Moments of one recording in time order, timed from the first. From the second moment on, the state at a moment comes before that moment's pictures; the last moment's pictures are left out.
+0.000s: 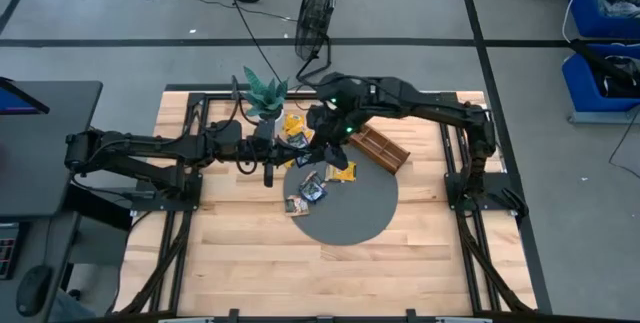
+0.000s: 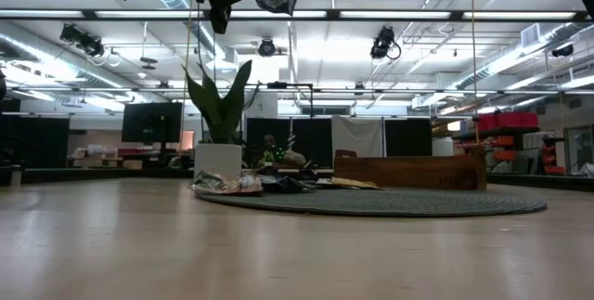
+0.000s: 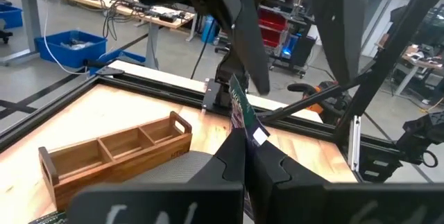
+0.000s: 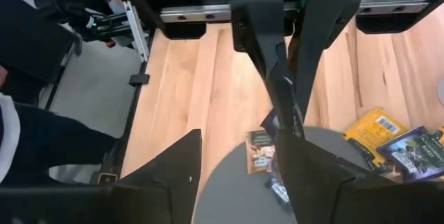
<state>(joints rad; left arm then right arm) 0.11 1.14 0.70 0.37 0.06 -0.25 -0.16 1.90 2.12 -1.04 -0.46 0.04</state>
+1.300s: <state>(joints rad) 0.10 1.14 0.70 0.36 0.08 -0.25 -0.17 1.93 2.12 -1.05 -0.38 -0.09</state>
